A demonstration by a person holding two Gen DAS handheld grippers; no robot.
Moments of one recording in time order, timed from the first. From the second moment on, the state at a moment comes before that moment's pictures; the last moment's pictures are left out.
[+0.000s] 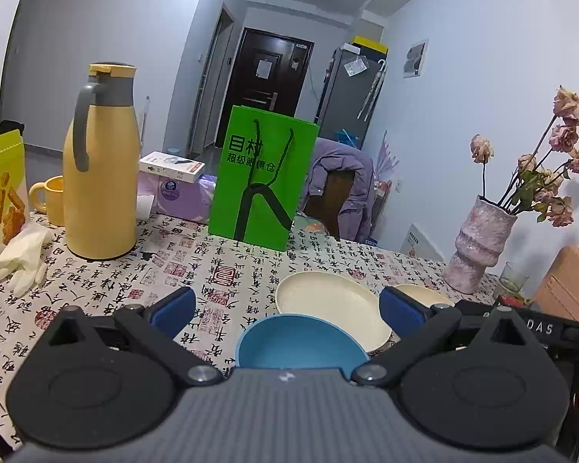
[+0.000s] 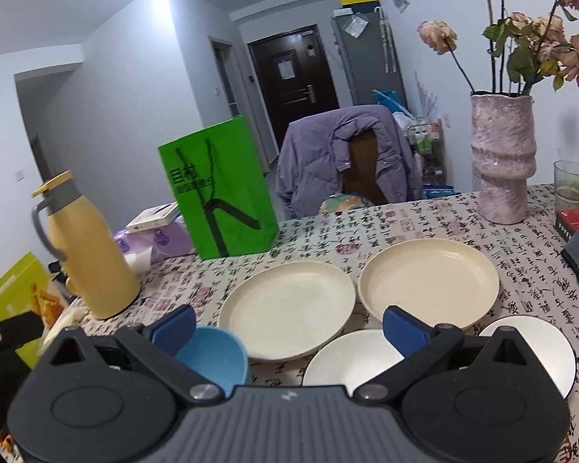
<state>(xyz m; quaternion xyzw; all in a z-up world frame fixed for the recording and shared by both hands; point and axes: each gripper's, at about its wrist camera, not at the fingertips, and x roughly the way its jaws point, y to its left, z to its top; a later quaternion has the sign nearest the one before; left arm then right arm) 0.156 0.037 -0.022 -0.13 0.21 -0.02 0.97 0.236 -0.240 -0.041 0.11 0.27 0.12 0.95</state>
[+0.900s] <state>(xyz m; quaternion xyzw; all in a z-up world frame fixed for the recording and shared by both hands) 0.221 0.051 -0.025 -0.16 0.22 -0.06 0.96 0.285 -0.231 -0.043 0.12 0.27 0.10 0.95</state>
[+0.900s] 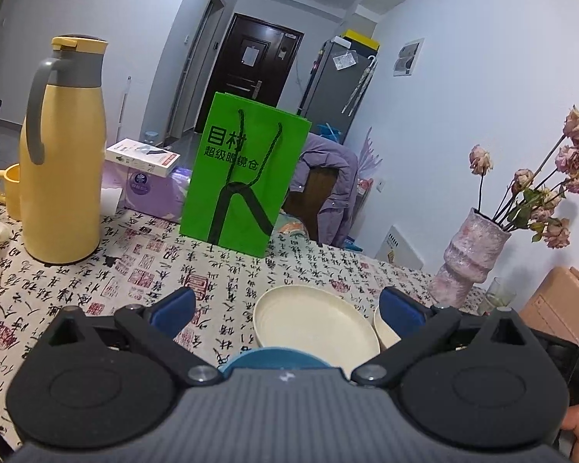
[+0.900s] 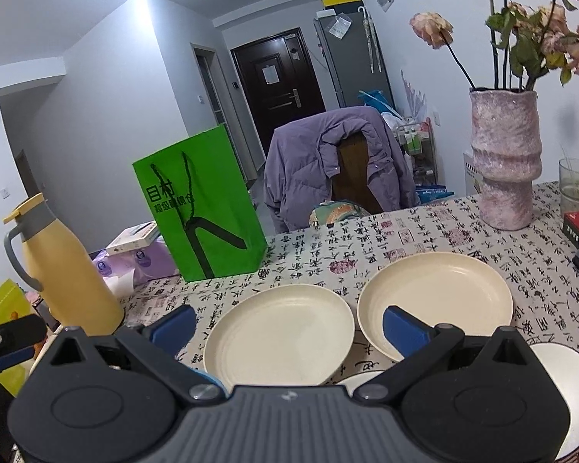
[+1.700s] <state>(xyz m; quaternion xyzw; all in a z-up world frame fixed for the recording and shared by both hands) 0.316 0.057 -0.053 -0.18 0.30 -0.07 0.93 0.341 -0.211 -0.052 0.09 0.29 0.09 0.95</state>
